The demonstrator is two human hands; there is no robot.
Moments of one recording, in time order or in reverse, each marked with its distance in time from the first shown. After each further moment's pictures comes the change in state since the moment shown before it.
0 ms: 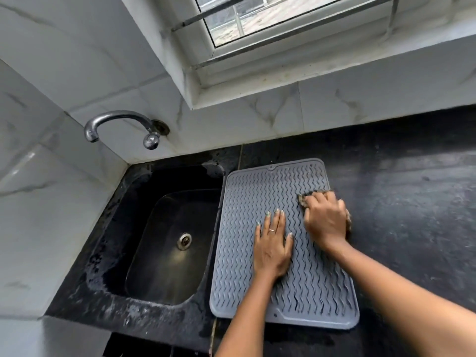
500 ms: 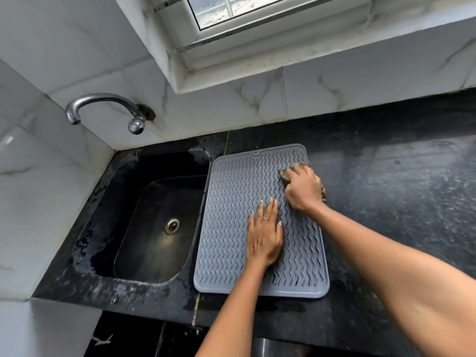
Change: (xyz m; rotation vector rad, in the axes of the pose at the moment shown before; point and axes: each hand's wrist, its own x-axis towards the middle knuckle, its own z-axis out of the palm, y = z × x) left_hand -0.015 0.024 0.011 -0.021 -0.003 0.026; right_hand 0.026 0.003 -0.014 0.126 -0.200 -0.013
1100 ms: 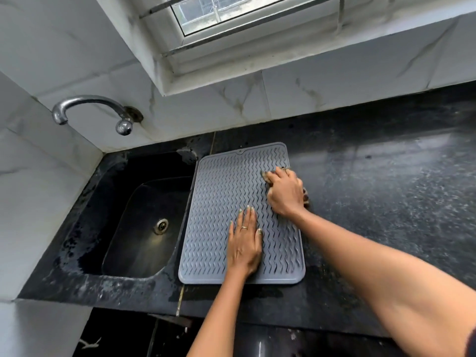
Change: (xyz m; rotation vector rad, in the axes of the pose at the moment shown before) left_hand -0.041 0.004 0.005 -0.006 0.017 -0.058; right_hand -0.040 -0.001 -0.019 0.083 0.047 -0.023
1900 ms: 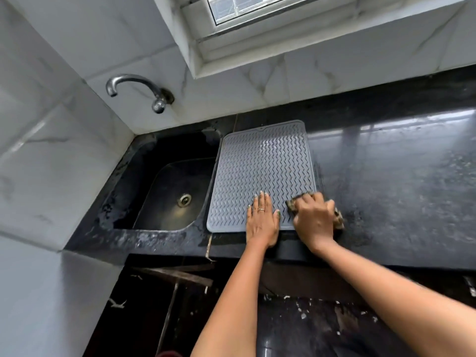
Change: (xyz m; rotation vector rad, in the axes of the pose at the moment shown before) left_hand -0.068 -0.001 -0.006 0.119 -0.115 -0.104; right_hand -0.170 -0.006 0.021 -0.255 0.115 -0.020
